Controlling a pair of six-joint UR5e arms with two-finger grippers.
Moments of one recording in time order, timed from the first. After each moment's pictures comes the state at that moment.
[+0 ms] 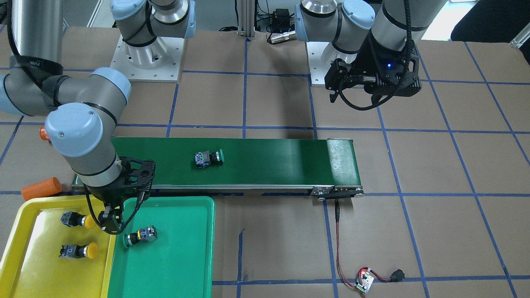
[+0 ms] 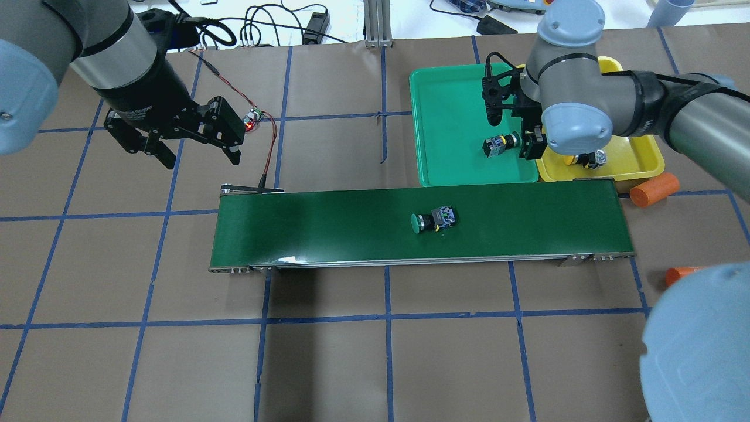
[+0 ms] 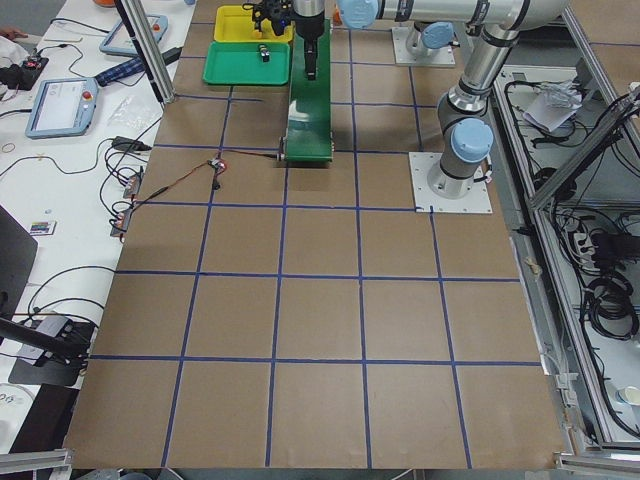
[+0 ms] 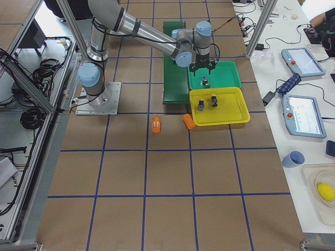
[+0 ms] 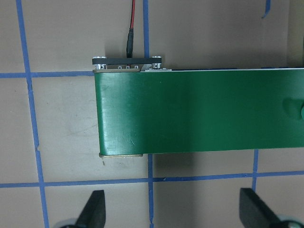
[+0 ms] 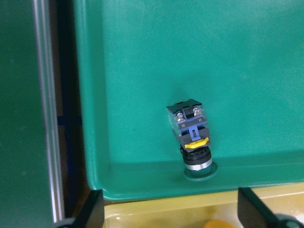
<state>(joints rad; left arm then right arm) -1.56 -1.54 -1.58 -1.63 1.52 0.02 1.52 -1.21 1.73 -2.21 -1.62 -1.64</state>
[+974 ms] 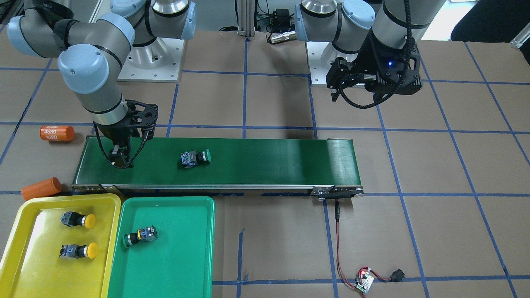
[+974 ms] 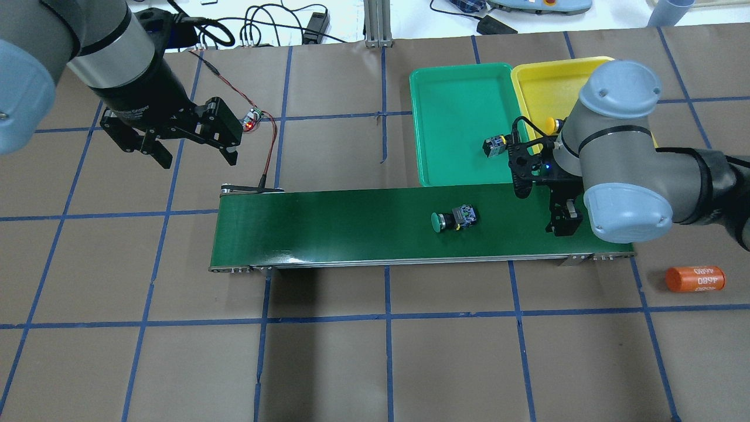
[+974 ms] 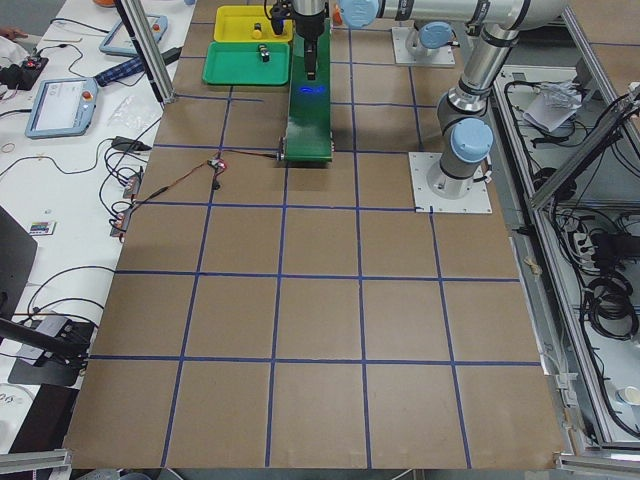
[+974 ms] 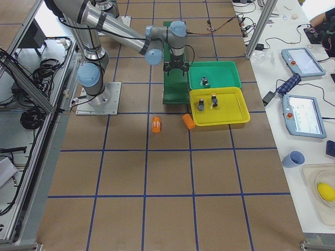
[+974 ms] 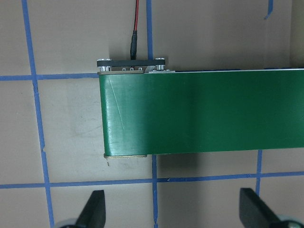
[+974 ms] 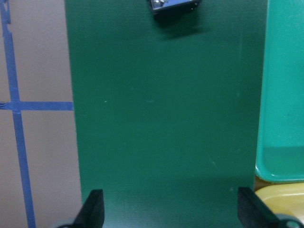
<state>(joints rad) -1.56 -1.54 -1.58 -1.64 1.54 0.03 1.49 -1.48 2.05 -2.16 -1.61 -1.66</state>
